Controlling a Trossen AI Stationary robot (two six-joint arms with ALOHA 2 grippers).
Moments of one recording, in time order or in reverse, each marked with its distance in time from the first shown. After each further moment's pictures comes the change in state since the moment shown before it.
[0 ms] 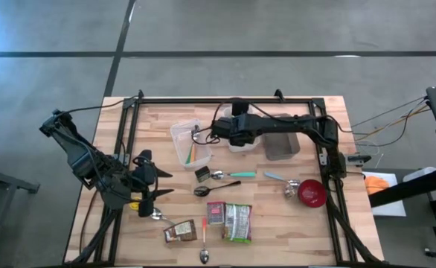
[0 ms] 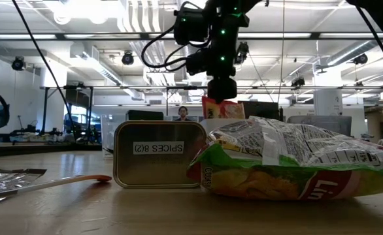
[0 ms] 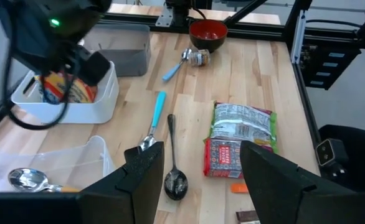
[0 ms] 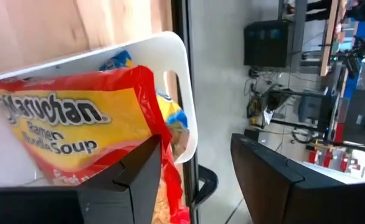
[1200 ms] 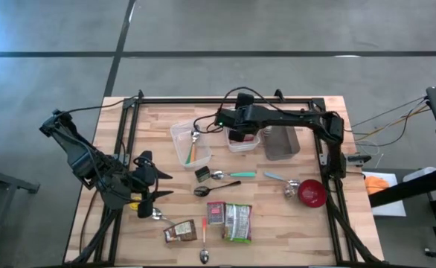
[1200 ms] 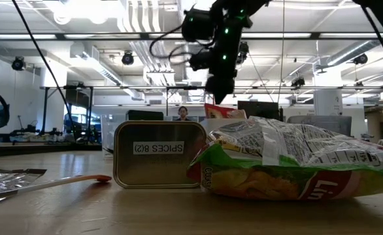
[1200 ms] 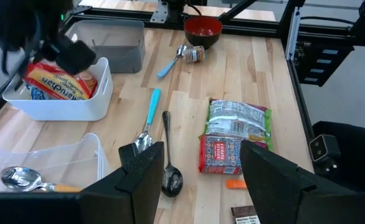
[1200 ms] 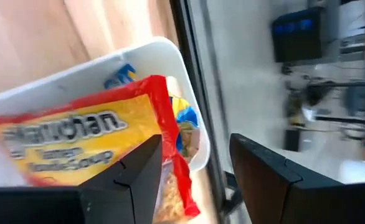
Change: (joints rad) left arm 0.000 0.000 0.000 -0.001 0.025 -0.004; right arm -0.067 -0.079 -0.046 0.080 -0.164 0.043
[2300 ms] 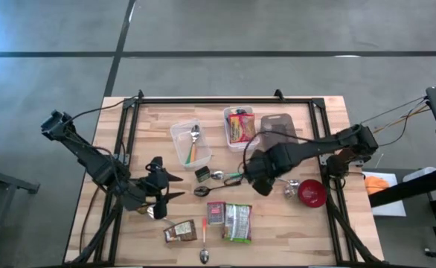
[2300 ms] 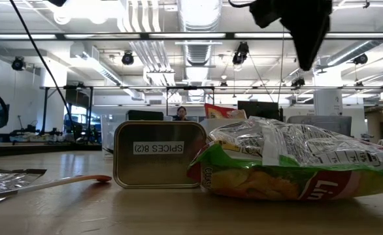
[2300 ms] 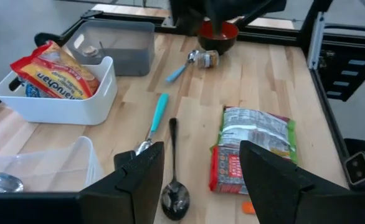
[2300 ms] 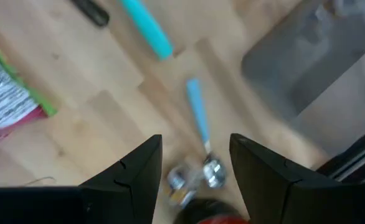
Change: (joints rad) left arm 0.056 0.000 -0.281 0.370 -0.043 0.063; right arm 0.471 -0.259 -0.160 -0.508 -0.536 1.011
